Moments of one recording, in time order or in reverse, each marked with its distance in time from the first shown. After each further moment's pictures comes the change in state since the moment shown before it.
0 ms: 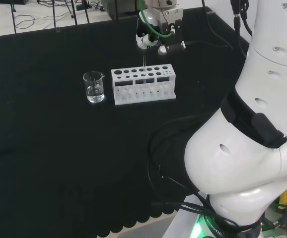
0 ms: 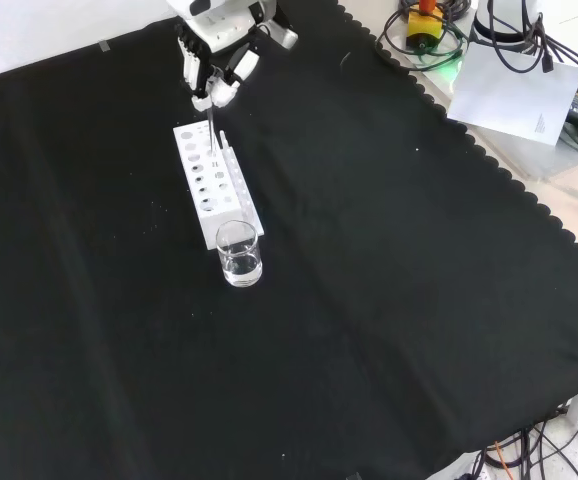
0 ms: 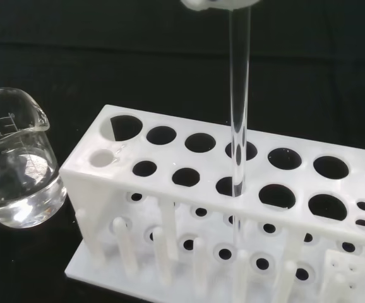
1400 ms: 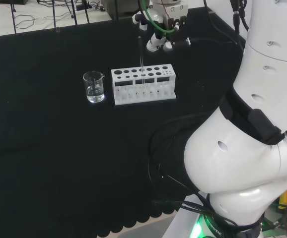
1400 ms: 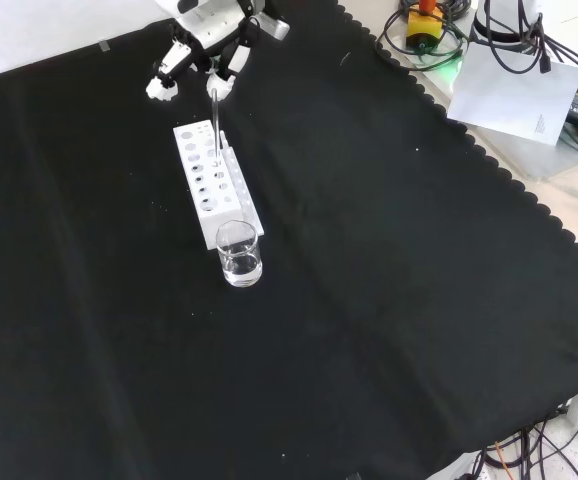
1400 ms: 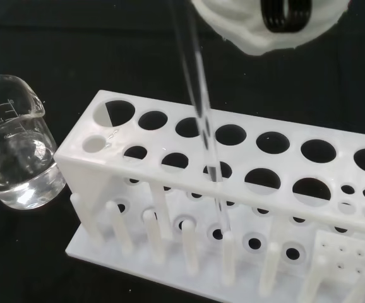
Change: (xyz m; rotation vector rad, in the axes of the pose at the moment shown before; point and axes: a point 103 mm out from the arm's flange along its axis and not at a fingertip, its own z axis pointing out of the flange) arm -0.017 0.001 -0.002 0.064 0.035 -0.029
